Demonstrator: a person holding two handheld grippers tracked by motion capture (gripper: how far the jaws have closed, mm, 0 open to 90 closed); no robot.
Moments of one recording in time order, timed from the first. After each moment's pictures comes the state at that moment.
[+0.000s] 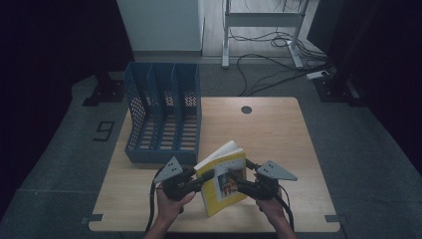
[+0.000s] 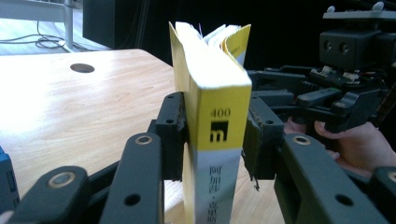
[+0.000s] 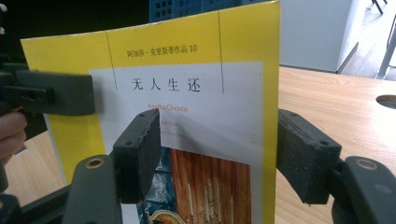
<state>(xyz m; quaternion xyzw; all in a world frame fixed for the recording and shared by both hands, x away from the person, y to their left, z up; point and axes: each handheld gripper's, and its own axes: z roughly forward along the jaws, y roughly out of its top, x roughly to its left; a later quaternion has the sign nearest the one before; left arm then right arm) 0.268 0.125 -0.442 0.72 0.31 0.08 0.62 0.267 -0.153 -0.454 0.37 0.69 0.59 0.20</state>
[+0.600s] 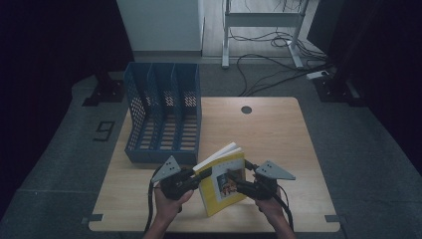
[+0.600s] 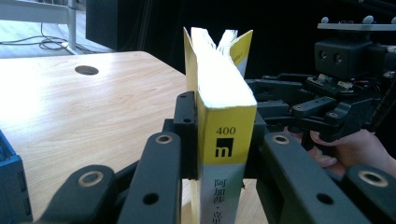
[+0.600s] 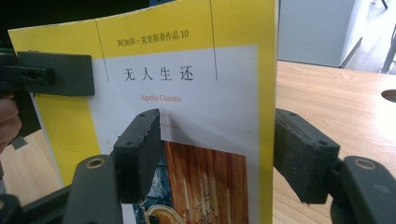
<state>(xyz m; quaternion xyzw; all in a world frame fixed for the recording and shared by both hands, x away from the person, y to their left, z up) 0.267 0.130 -0.439 0.72 0.32 0.08 0.62 0.269 -0.151 -0.458 0.37 0.70 0.58 0.19</state>
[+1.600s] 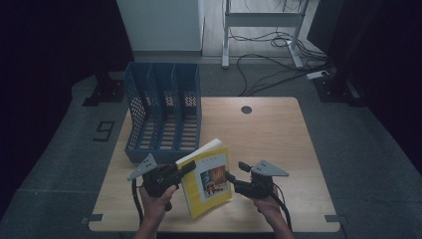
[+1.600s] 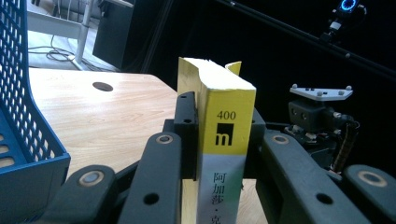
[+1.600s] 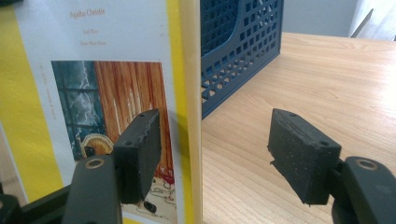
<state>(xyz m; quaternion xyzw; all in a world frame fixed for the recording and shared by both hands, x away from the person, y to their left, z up) 0.269 0.172 -0.435 0.65 0.36 0.06 0.67 0.279 -0.147 -0.475 0.39 0.72 0.55 0.17</state>
